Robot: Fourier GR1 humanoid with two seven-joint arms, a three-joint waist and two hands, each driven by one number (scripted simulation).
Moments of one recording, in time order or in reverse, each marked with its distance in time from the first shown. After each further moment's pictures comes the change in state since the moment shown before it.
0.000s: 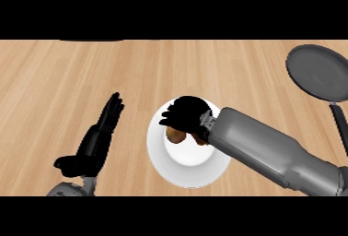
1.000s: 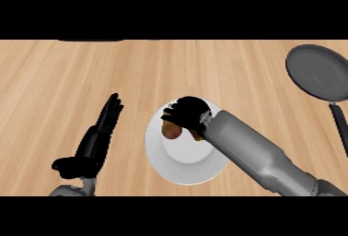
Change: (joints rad) left arm 0.031 -0.060 0.064 -0.021 -0.071 -0.061 0.022; right arm 0.111 0.135 -0.179 0.189 0.311 -0.055 -0.132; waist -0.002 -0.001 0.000
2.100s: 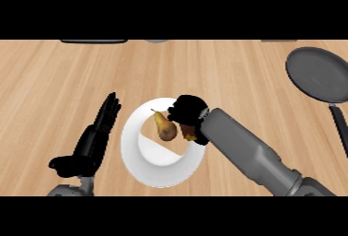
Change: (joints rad) left arm 0.006 -0.029 0.053 0.007 -0.030 -0.053 0.001; right arm -0.038 0.081 -0.035 0.258 0.258 -0.271 -0.220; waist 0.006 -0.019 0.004
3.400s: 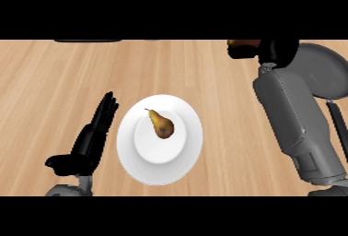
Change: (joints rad) left arm 0.002 -0.010 0.030 0.003 -0.006 -0.012 0.004; right arm -0.029 -0.100 -0.838 -0.088 -0.137 -0.719 1.059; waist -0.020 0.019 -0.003
